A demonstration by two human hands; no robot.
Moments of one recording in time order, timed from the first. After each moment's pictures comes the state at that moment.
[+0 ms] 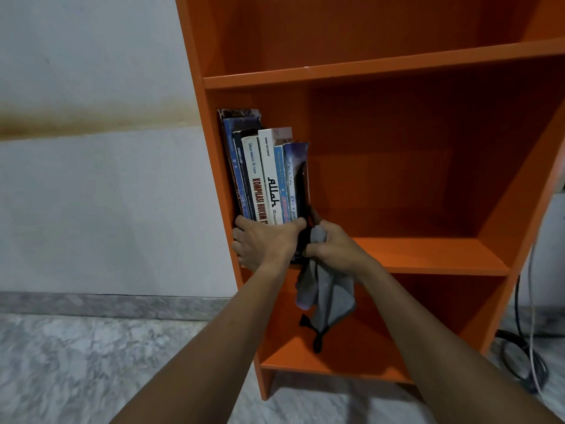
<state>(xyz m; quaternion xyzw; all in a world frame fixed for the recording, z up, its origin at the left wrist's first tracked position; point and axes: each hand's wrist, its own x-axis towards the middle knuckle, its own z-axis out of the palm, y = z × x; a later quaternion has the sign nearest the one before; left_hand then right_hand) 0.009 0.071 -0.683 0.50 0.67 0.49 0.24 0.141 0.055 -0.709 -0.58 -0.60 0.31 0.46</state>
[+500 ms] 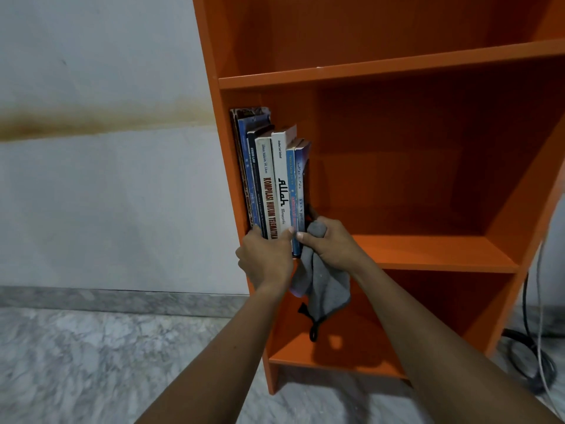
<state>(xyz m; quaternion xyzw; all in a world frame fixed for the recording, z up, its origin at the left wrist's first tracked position) -0.020 0.052 -0.706 0.54 0.58 0.57 0.22 0.122 0.066 -0.716 -0.55 -0.61 0.27 0.50</state>
